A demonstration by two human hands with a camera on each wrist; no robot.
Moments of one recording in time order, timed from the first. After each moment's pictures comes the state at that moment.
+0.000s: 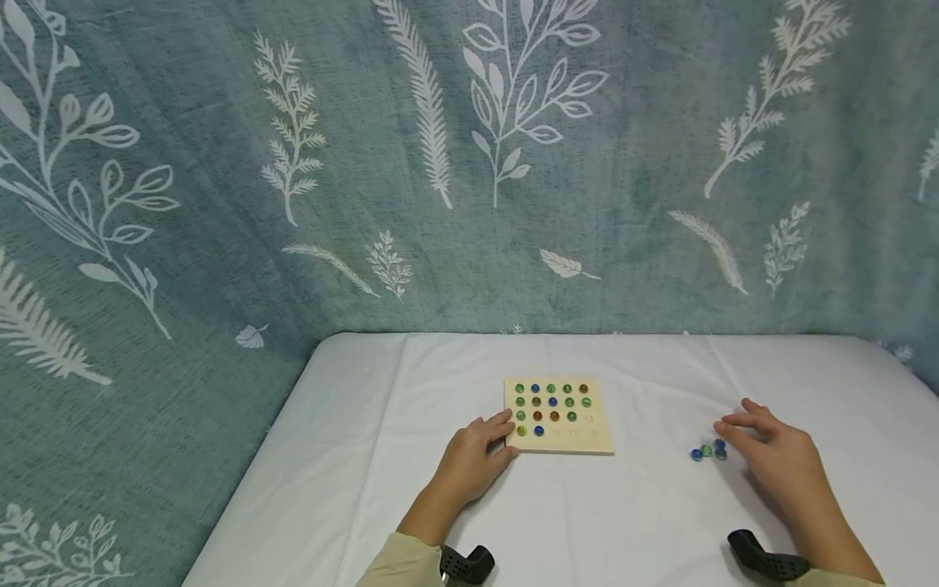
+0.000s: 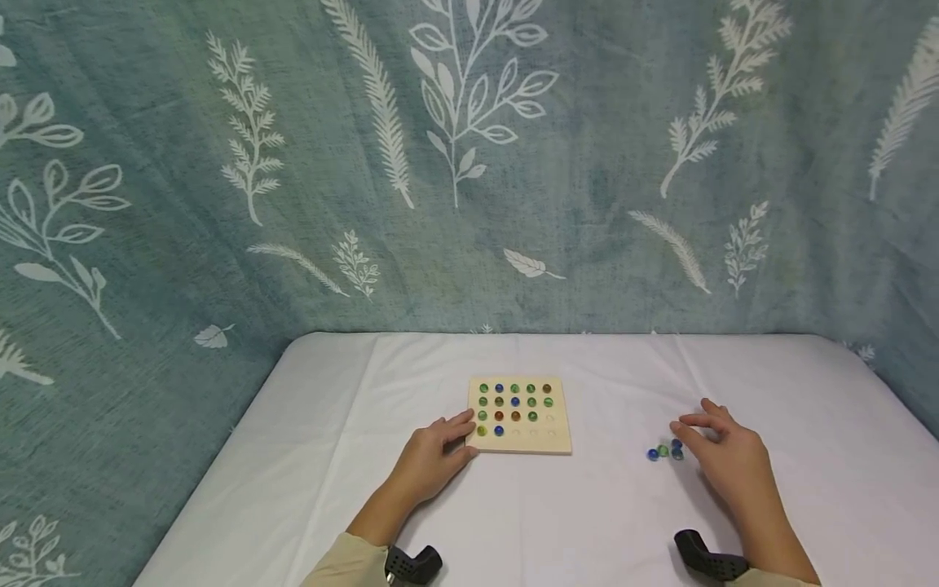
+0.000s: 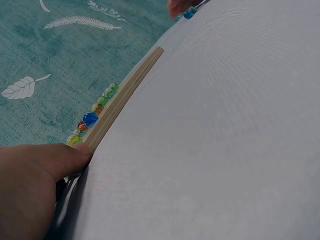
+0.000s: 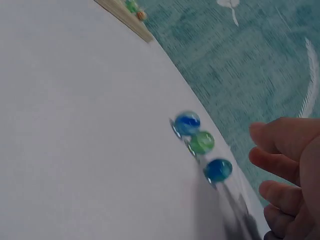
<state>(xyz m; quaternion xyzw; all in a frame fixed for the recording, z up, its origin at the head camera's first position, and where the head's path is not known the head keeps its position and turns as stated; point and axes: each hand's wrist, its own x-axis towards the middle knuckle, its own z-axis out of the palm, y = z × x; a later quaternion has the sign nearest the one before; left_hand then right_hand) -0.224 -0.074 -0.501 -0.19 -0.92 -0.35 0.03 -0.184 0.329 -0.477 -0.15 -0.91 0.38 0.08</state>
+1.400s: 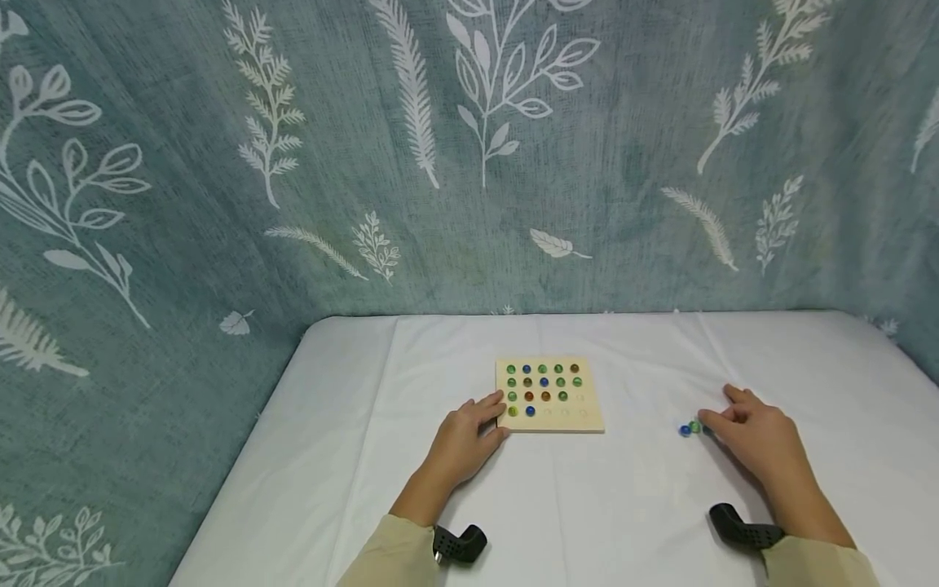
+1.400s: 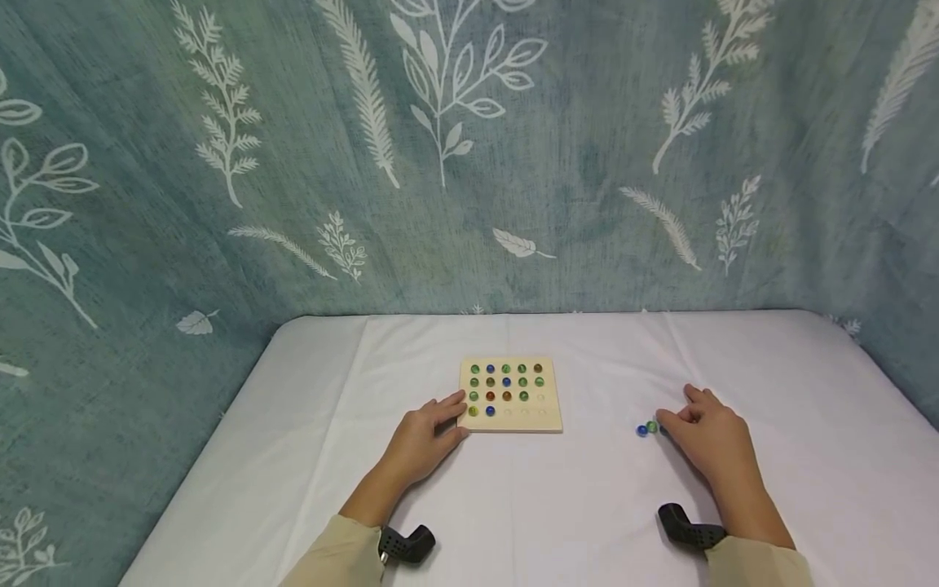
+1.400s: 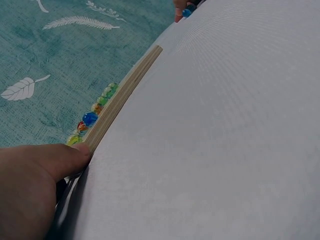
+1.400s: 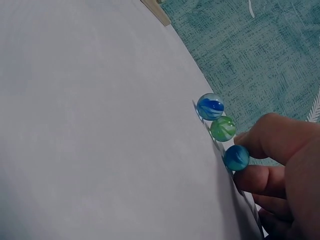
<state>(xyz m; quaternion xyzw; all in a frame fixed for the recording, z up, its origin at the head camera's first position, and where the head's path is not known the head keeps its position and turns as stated) -0.227 -0.073 -0.498 -0.19 -0.92 -0.35 0.02 -0.187 0.329 -0.483 -0.12 -0.95 0.28 0.08</state>
